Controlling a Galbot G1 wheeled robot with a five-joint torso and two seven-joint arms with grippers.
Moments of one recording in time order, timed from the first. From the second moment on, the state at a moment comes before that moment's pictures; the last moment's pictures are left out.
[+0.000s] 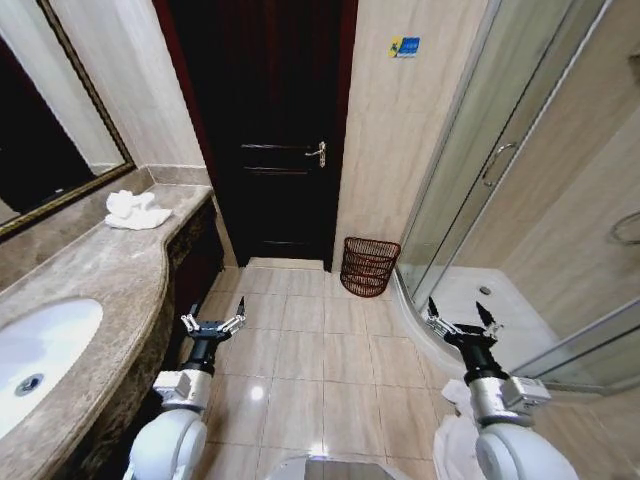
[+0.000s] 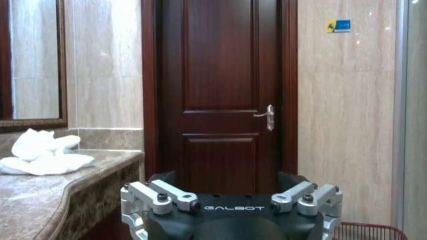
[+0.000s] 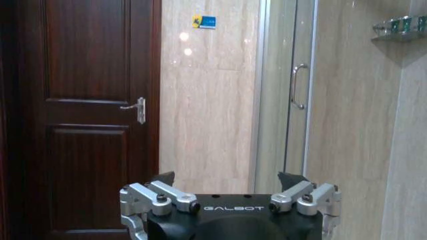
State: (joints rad) left arm 1.73 -1.41 -0.67 -2.29 -0.19 -0.02 -0.02; right arm -1.73 1.47 0.74 2.42 0.17 -0.18 0.04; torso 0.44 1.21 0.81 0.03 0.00
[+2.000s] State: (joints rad) left arm 1.76 -1.43 -0.68 -2.34 -0.20 -0.01 -0.06; right arm -1.72 1.48 0.73 2.43 0.20 -0.18 0.00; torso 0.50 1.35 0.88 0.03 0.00
